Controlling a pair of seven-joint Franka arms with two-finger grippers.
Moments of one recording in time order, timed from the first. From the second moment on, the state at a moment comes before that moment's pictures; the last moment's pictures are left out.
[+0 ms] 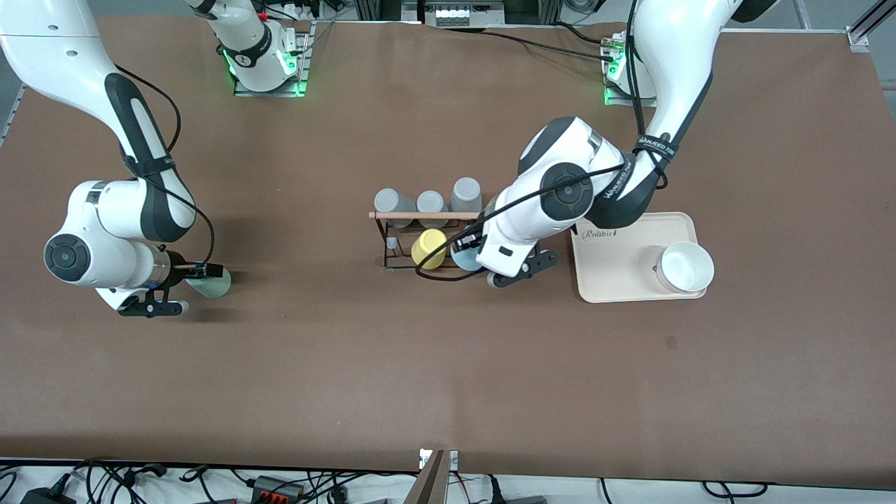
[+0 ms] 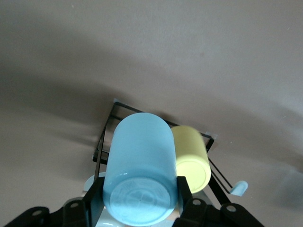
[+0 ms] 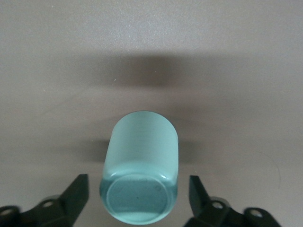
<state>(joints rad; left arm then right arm) -0.33 0.66 -0.35 -1.32 -0.15 1.97 -1.00 -0.10 0.57 0.06 -1.76 -0.06 2.14 -0.02</state>
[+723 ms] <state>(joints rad) -0.36 0.68 -0.35 -1.34 -0.07 1.97 -1.00 -0.06 0.53 0.08 -1.60 -0.06 1.96 0.01</state>
